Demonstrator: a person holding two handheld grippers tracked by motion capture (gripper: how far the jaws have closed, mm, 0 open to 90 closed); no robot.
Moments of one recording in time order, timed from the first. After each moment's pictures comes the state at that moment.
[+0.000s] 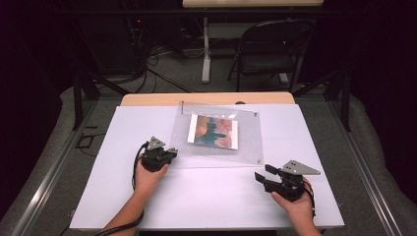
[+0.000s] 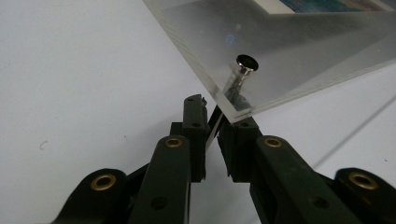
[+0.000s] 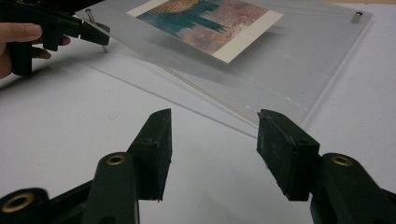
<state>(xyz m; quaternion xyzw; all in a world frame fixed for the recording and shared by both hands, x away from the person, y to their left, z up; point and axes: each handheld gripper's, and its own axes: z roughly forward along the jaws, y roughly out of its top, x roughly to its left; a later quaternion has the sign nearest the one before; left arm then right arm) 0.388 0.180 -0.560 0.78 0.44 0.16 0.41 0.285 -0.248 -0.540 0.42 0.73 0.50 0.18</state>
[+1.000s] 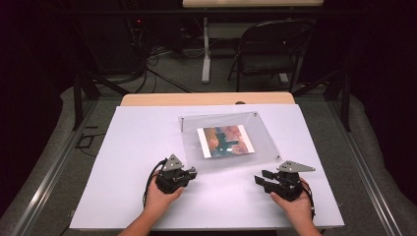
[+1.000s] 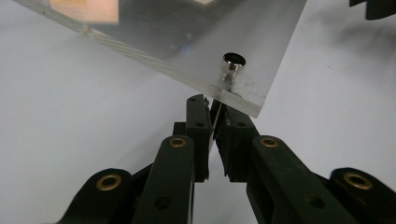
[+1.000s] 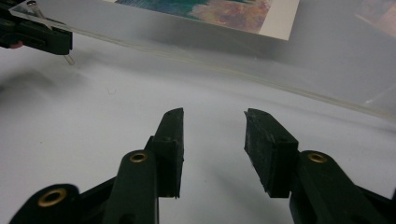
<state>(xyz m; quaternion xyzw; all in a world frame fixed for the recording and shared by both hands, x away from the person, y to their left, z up) 0.316 0.122 -0.546 0.83 0.34 0.09 0.43 0.288 -0.245 -0.547 0.45 0.76 0.46 0.13</state>
